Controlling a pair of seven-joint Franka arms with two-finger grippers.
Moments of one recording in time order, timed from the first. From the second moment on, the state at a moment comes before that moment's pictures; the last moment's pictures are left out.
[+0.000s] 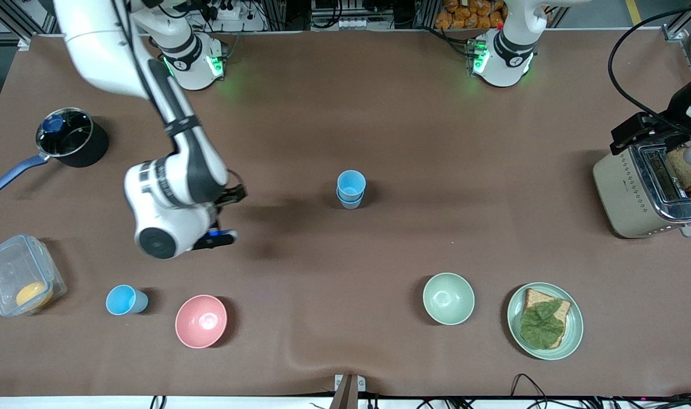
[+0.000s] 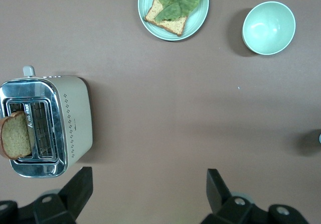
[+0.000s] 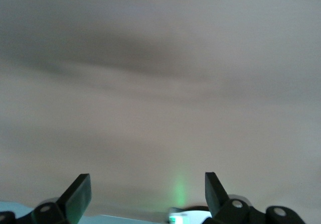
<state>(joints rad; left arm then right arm) -0.11 0.03 0.04 -1.49 0.04 1.51 -0.12 0.27 0.62 -0.05 -1.51 0.16 1.48 -0.01</state>
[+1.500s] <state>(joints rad) -0.11 0.03 0.04 -1.49 0.04 1.51 -0.12 0.17 0.06 -0.04 -2.28 0.06 1.70 -0.34</state>
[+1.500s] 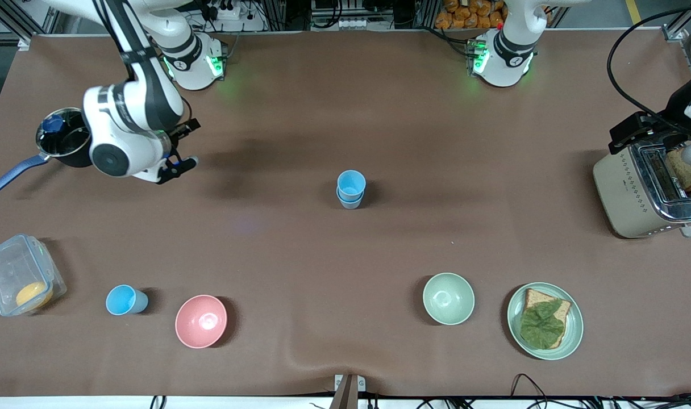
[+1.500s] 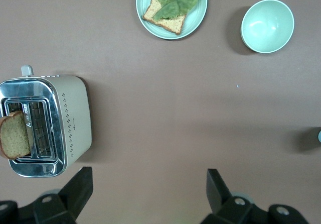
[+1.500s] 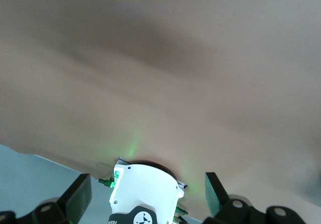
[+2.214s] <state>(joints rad) -0.11 0.03 0.04 -1.49 0.03 1.51 -0.12 0.05 -0.04 -0.04 -1.85 0.00 1.49 -0.21</state>
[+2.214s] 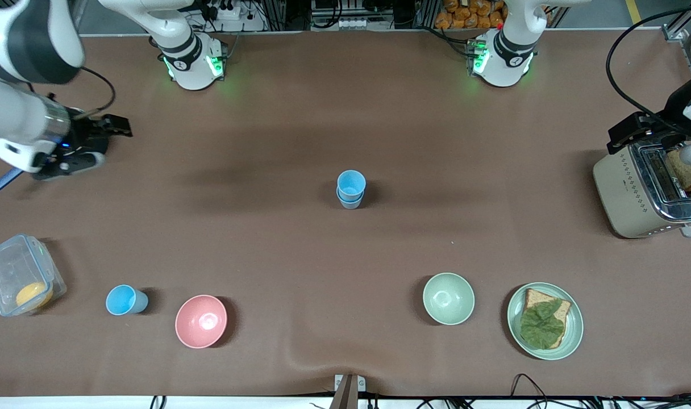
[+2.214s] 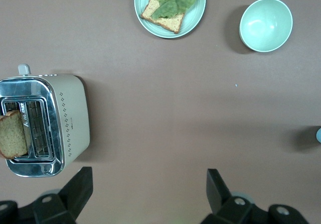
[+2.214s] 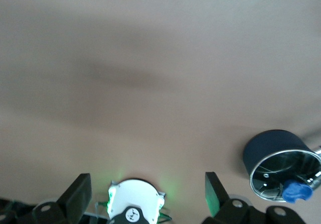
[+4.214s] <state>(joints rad) -0.12 0.03 0.04 -1.50 0.03 1.51 -0.10 -0.02 -0.02 0.03 -1.54 0.00 1.43 -0.08</state>
